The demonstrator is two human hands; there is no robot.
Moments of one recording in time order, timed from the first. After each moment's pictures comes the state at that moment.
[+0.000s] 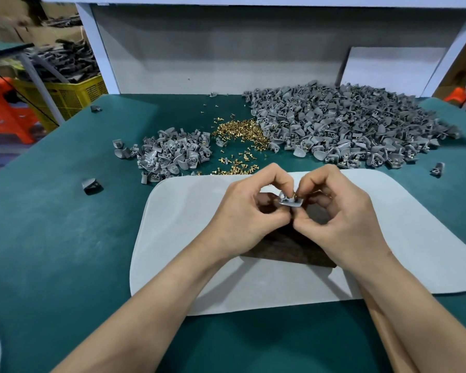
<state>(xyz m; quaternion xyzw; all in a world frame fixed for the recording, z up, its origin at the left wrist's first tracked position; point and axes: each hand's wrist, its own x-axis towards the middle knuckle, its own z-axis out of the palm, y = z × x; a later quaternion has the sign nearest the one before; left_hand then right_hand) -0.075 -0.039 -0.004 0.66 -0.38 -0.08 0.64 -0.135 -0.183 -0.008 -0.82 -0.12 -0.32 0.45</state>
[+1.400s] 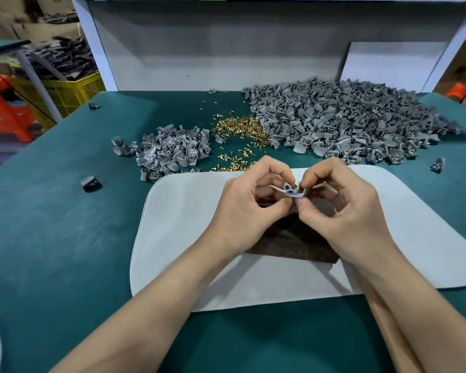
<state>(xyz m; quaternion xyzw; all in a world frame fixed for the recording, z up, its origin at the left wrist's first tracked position) -0.076 -0.042 -0.008 0.65 -0.38 -0.03 0.66 -0.137 -0.185 -0.003 -0.82 -0.11 -0.32 0.47</state>
